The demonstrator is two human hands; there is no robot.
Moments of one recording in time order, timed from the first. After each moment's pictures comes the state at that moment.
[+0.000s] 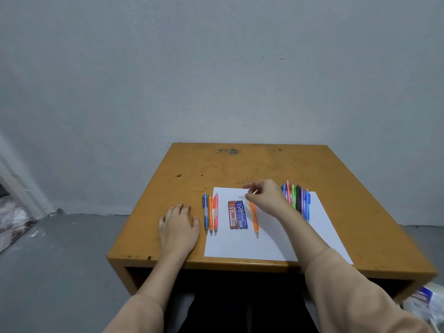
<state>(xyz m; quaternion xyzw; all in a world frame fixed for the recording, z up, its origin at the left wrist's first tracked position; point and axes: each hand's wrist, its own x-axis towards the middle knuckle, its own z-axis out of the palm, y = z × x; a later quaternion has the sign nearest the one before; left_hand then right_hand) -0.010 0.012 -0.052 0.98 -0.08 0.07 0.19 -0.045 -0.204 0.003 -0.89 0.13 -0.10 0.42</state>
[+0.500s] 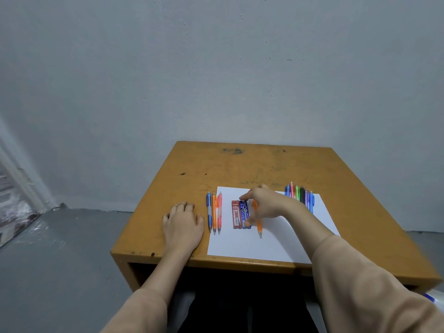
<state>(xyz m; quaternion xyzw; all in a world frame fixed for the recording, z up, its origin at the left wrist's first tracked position) -0.009 0.010 -0.051 0.98 -0.09 0.08 0.18 -0.032 -0.206 0.007 -0.99 0.00 0.12 0.10</state>
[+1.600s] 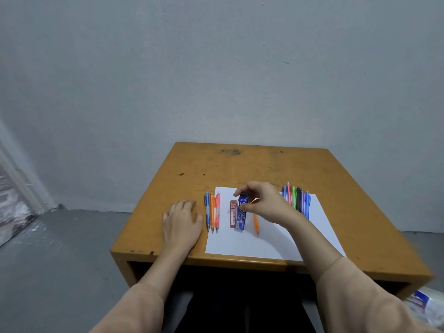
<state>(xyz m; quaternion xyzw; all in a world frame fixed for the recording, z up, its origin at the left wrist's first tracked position) -0.011 0.011 -0.049 0.95 -0.10 0.12 0.26 -0.076 -0.184 0.028 -0.90 0.01 -0.04 0.44</state>
